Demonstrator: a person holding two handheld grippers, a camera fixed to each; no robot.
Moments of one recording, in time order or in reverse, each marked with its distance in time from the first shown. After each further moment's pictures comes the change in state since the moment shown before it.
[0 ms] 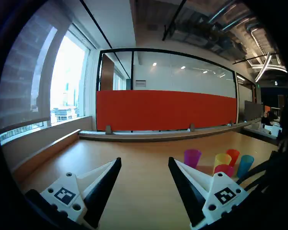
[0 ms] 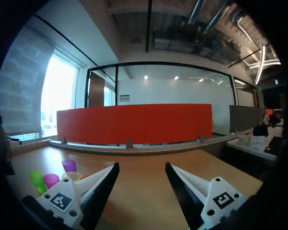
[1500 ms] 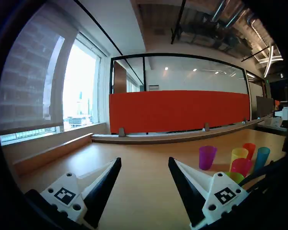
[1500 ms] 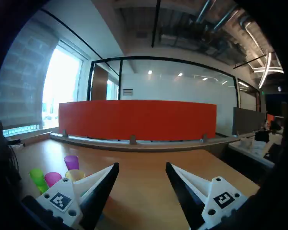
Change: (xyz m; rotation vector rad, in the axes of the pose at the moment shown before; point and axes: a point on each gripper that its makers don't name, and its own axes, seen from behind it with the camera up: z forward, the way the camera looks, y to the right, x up) left arm -0.034 -0.009 0.014 0.140 0.060 0.052; right arm -0.002 -0.025 0.011 0.009 -0.064 -0.056
